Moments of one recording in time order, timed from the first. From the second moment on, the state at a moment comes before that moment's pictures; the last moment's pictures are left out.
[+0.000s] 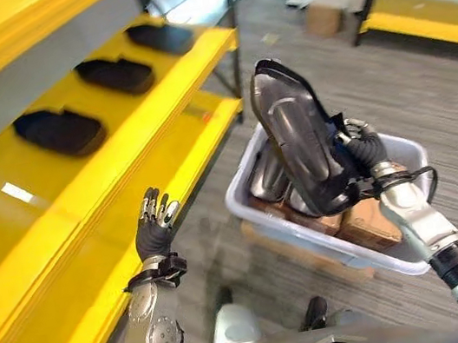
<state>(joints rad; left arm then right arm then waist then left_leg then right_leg) 0.21 0.29 -0.04 0.07 -0.76 -0.20 0.09 -0.17 -0.44 0.23 0.21 0.28 -0.12 -0.25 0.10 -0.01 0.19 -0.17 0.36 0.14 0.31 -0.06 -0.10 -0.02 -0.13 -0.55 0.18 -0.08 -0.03</state>
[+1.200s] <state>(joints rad) 0.05 0.38 0.00 0.13 -0.65 -0.23 0.14 -0.08 -0.29 0.21 0.14 0.28 -0.11 -0.25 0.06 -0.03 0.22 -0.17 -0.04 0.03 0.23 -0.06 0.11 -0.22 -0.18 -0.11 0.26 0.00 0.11</state>
